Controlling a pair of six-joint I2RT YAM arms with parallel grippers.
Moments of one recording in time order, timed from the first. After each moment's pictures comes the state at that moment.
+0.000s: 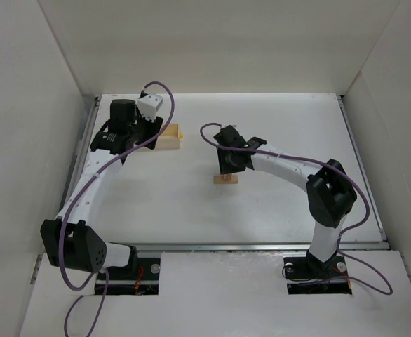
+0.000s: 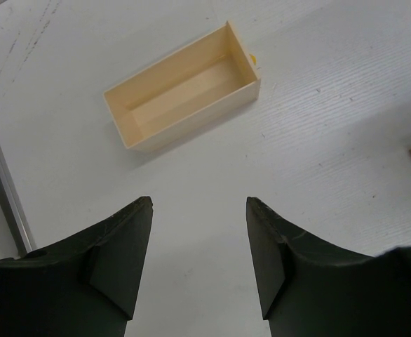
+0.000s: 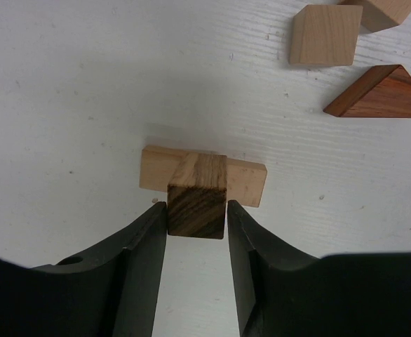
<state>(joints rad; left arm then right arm) -0.18 1.33 1.27 -0.57 0.09 0.26 0.73 1.84 1.41 -0.60 0.23 0.50</state>
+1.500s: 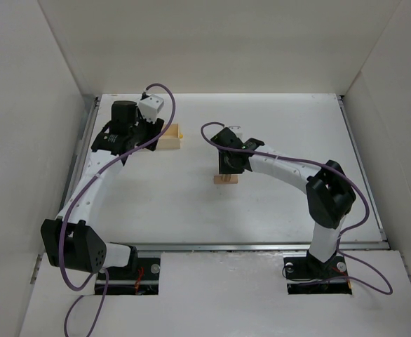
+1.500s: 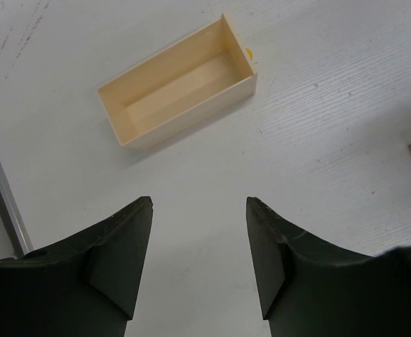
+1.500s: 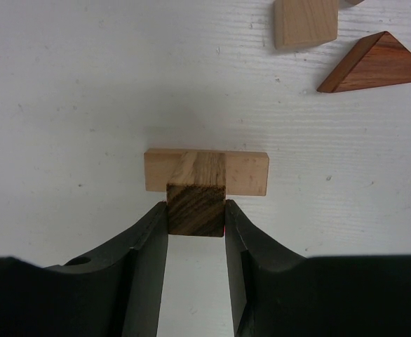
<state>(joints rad) -0.19 1.32 1.25 -0.57 0.09 0.26 0.76 1.84 1.43 -0.64 0.32 0.65</state>
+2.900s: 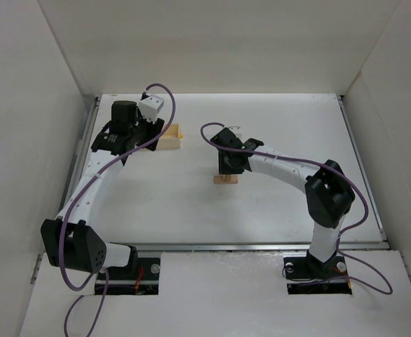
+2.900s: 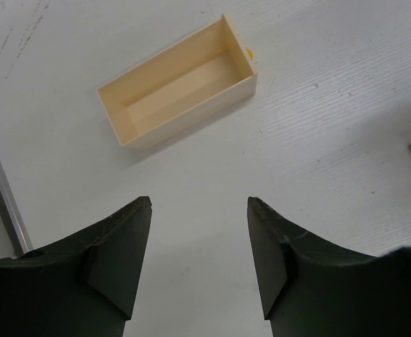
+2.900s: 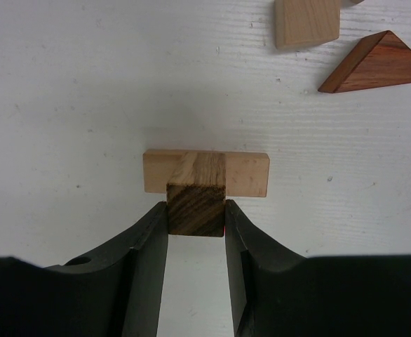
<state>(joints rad) -0.19 1.32 1.25 -0.57 0.09 0.26 0.76 1.85 1.43 -0.63 0.32 0.65</state>
